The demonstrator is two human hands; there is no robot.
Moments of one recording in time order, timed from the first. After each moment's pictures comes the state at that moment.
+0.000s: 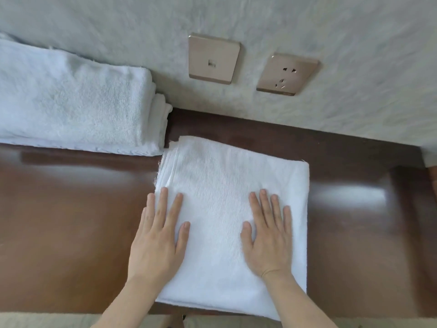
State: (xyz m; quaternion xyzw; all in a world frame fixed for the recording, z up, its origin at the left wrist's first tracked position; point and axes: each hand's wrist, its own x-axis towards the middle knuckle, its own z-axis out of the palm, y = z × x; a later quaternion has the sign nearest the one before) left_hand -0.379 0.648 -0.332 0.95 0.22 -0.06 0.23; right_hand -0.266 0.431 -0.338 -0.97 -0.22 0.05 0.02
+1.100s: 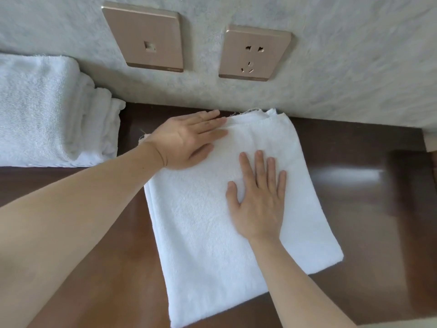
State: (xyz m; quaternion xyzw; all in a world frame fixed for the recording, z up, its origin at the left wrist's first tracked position) left_hand -0.119 0.694 -0.339 0.96 -0.26 0.05 0.13; right_hand -0.169 0.443 -0.341 -0.98 -0.16 0.05 0.05
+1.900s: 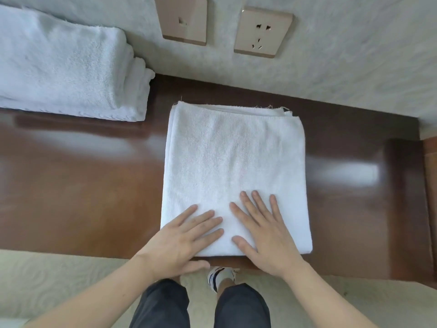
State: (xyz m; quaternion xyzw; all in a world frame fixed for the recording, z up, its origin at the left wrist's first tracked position) left_hand -0.401 0.575 -0.325 0.96 -0.23 -0.04 0.14; right_hand -0.276 0.333 -0.306 -0.87 -0.45 0.20 0.05
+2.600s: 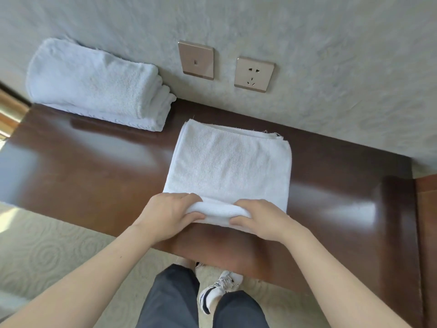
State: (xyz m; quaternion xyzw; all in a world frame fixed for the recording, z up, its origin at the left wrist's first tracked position) left_hand -0.360 0.559 -0.243 0.98 0.09 -0.09 0.17; right_hand -0.192 0.350 -0.222 -0.80 -0.39 0.44 0.14
